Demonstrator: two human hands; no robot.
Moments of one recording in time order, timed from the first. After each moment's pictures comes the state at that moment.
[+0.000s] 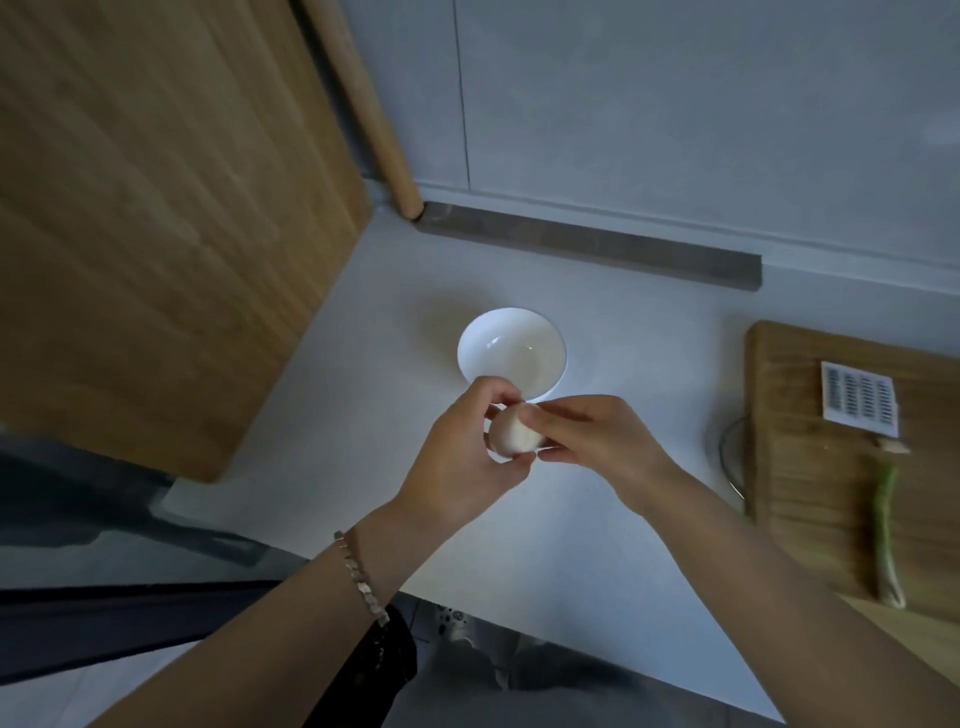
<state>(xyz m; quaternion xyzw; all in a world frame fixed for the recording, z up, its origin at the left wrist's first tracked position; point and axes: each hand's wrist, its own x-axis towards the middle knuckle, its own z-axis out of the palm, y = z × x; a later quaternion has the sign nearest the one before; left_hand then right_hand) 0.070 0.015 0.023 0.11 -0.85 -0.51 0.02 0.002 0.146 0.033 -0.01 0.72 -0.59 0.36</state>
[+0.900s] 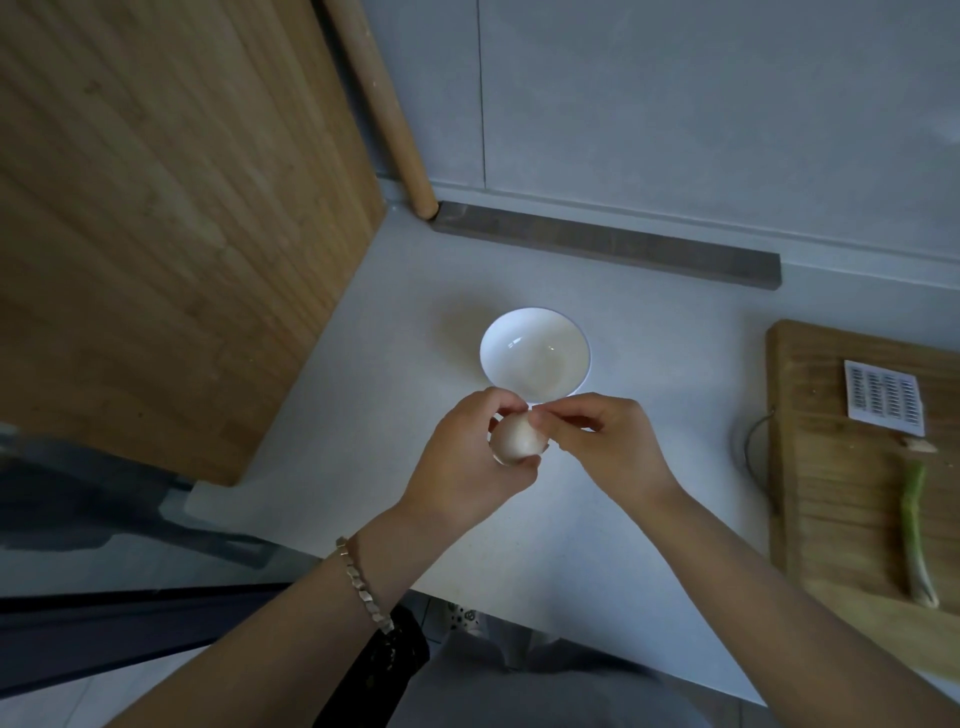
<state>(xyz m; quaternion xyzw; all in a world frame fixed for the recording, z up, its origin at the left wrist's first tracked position) 0.078 -0.010 0.026 0.13 -0.86 -0.50 0.00 0.015 0.120 0.020 -0.06 0.79 -0.57 0.19</state>
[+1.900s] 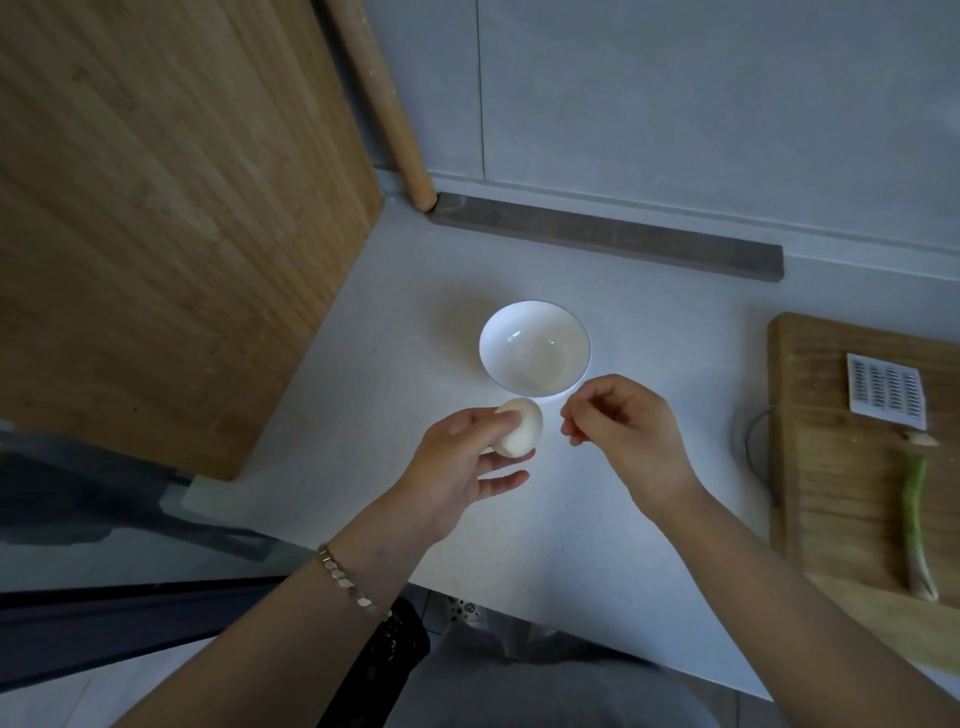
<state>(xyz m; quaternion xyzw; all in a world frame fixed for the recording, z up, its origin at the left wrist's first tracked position) 0.075 -0.015 0.021 0.36 -0.49 -0.79 -0.13 0.014 0.131 0.028 -0.02 0.73 -0.66 0.20</state>
